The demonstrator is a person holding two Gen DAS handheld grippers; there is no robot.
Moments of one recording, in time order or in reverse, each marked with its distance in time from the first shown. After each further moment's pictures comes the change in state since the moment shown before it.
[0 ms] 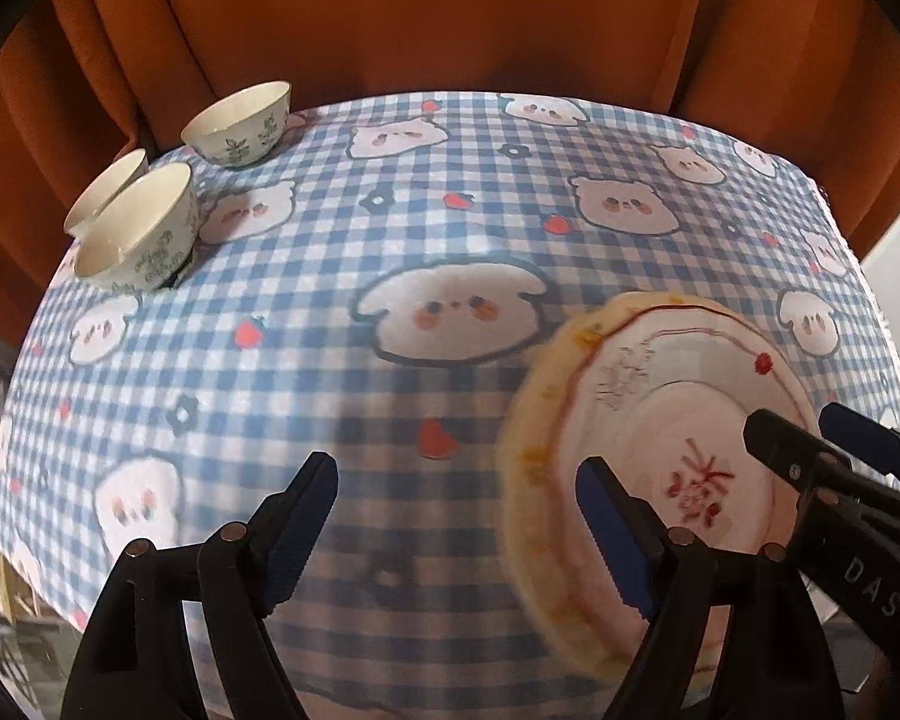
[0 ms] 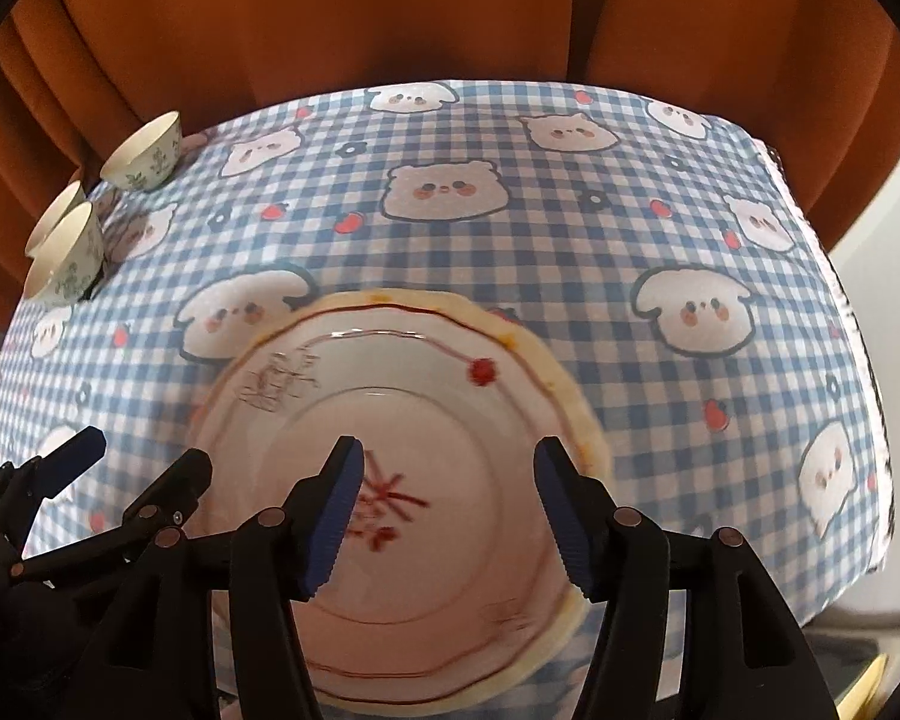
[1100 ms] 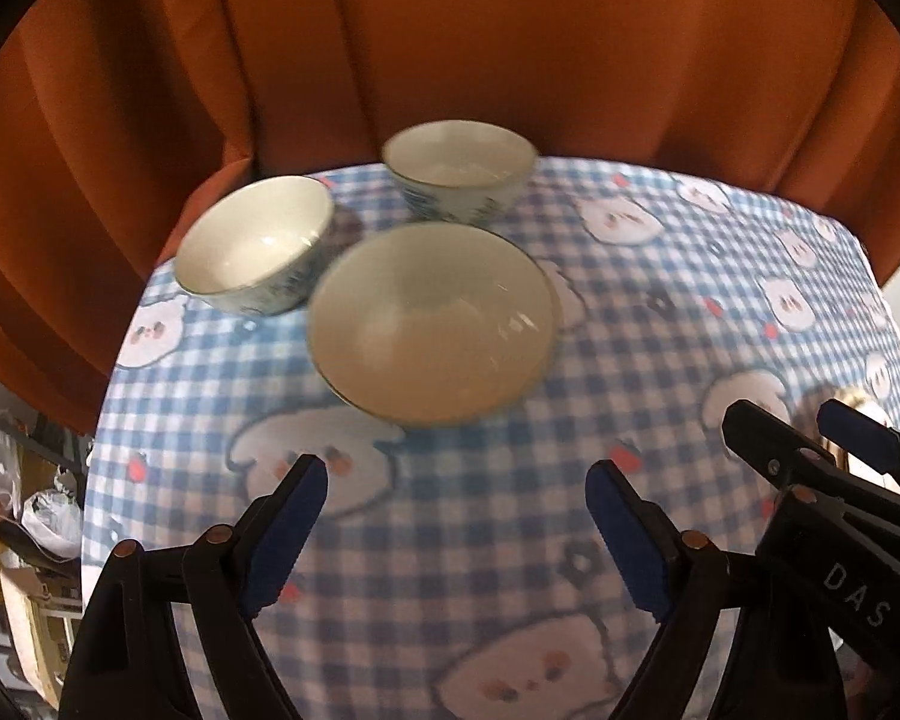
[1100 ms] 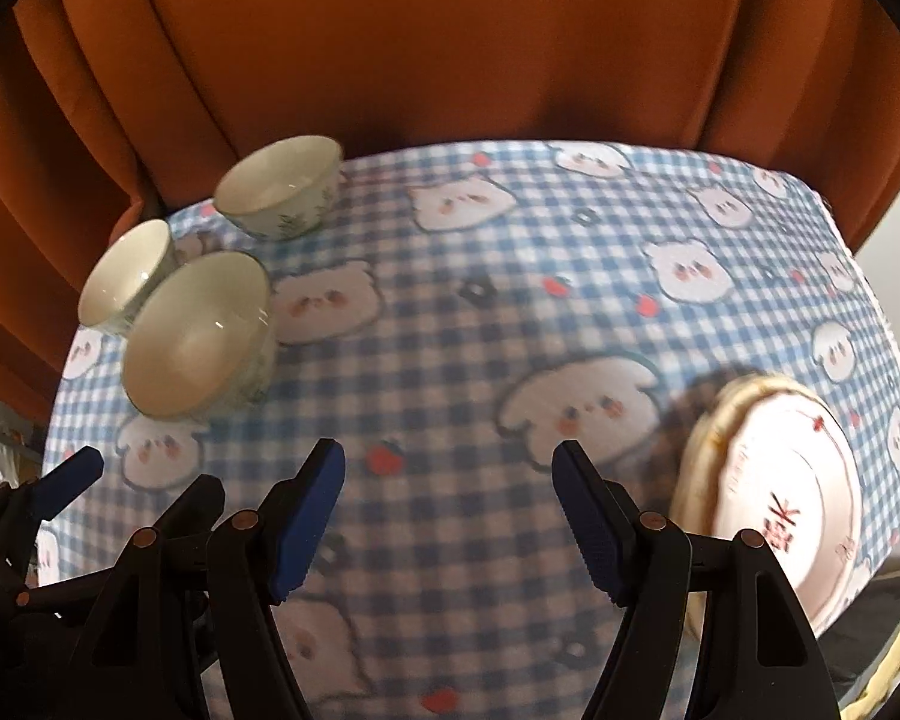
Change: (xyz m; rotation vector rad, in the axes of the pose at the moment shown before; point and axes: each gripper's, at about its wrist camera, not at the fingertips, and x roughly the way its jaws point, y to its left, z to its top) left arm 0.004 0.246 0.071 0.022 -0.052 -0.029; right arm 0.011 0.260 0.067 0.084 -0.073 -0.033
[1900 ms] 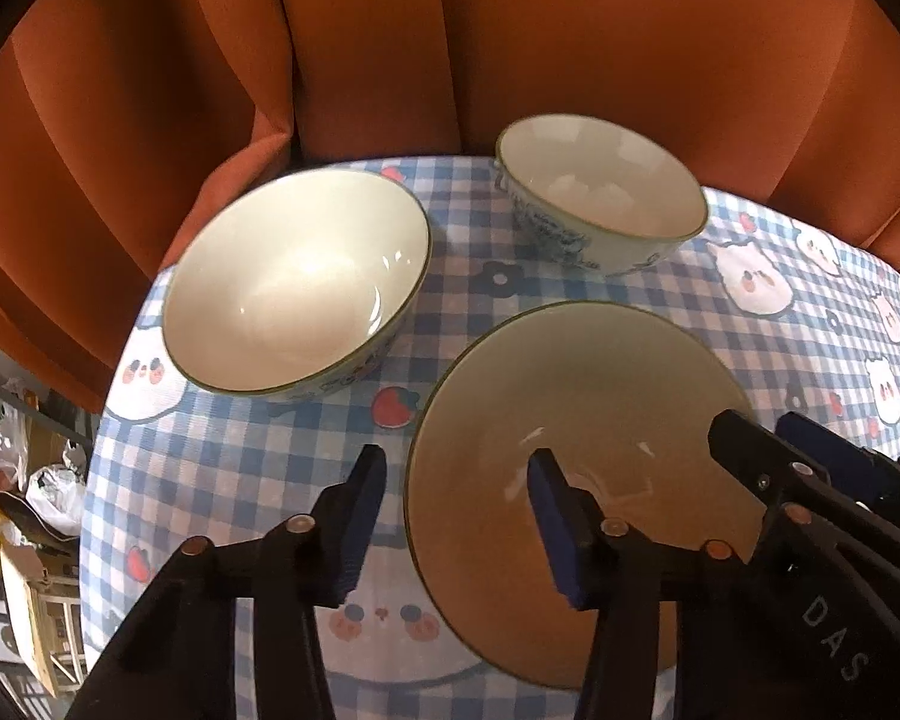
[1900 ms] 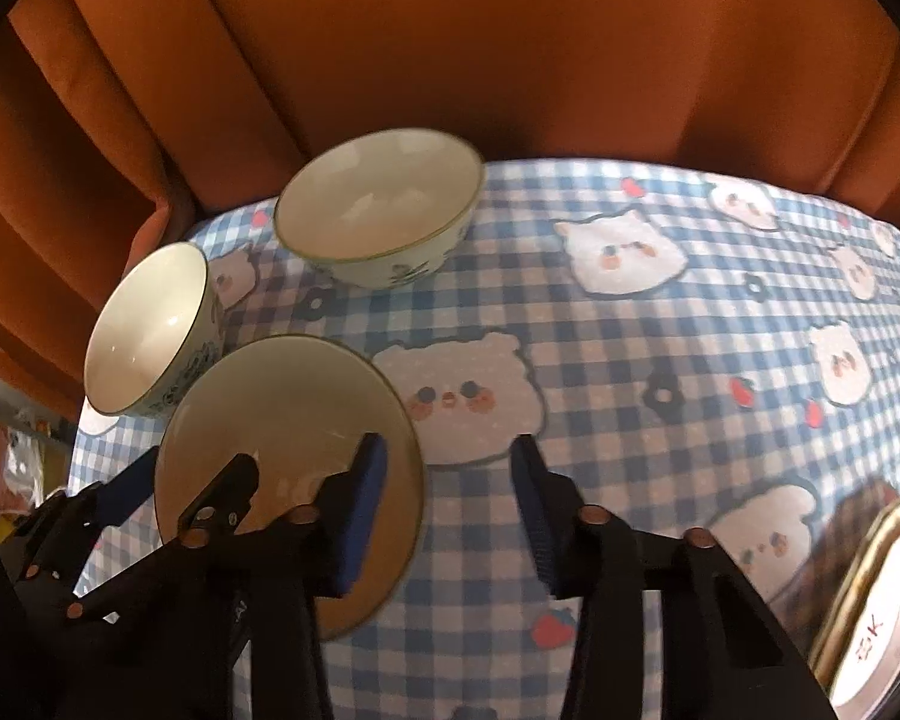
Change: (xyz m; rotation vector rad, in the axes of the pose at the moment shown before) left arm 0.087 0.053 0.059 -0.084 0.050 0.069; right arm 0.088 0.079 0.070 -0.063 0.051 0.113
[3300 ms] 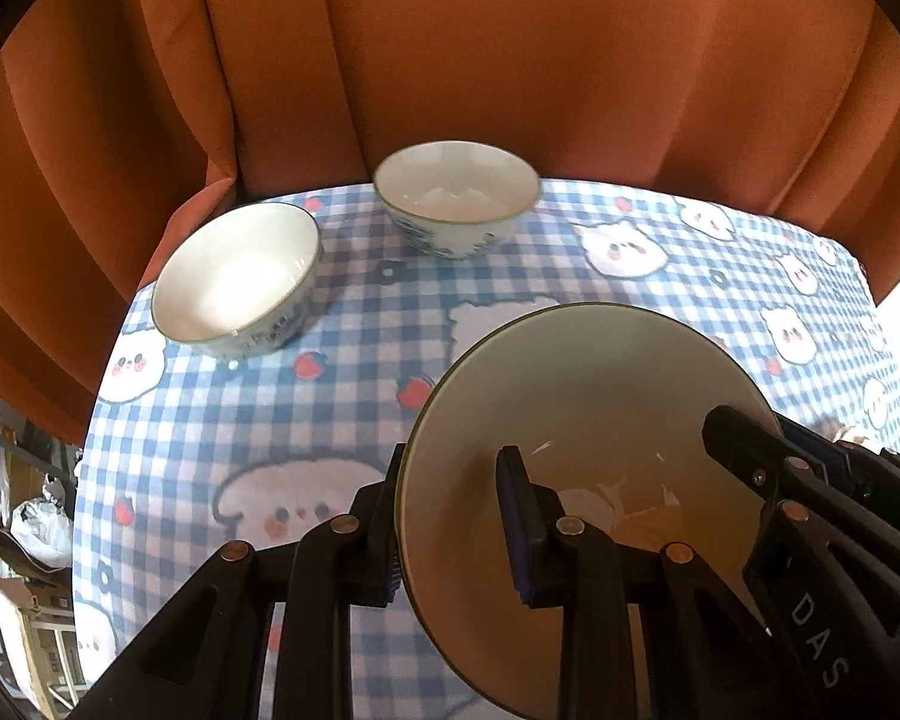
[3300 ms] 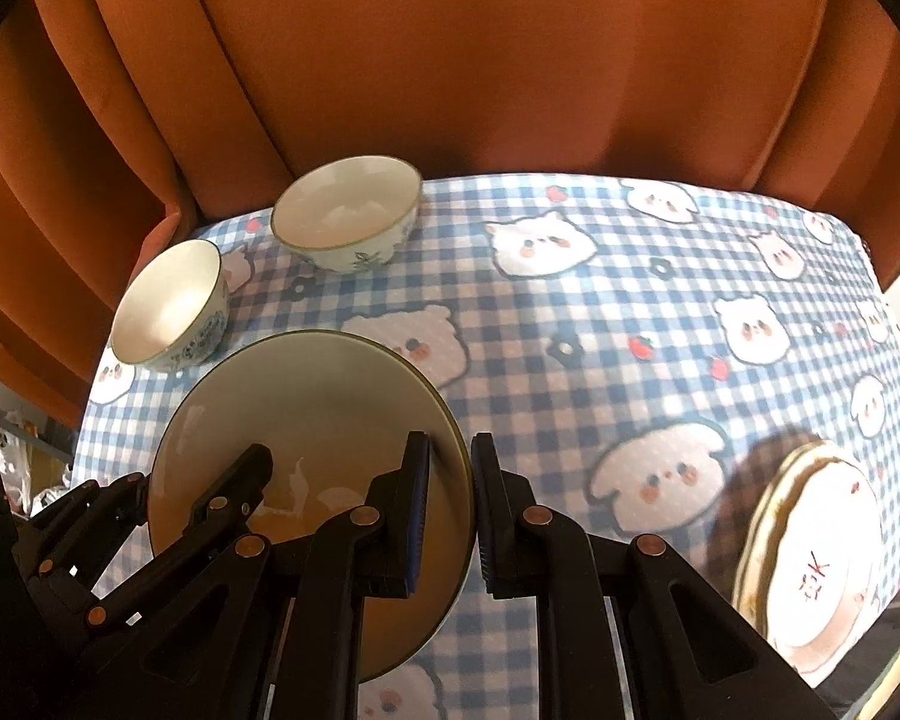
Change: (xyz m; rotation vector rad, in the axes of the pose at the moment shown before) left arm -0.081 -0.047 -0.052 0.092 -0.065 -0.098; right arm -0.084 -0.026 -0.040 0.022 -0.058 -0.067
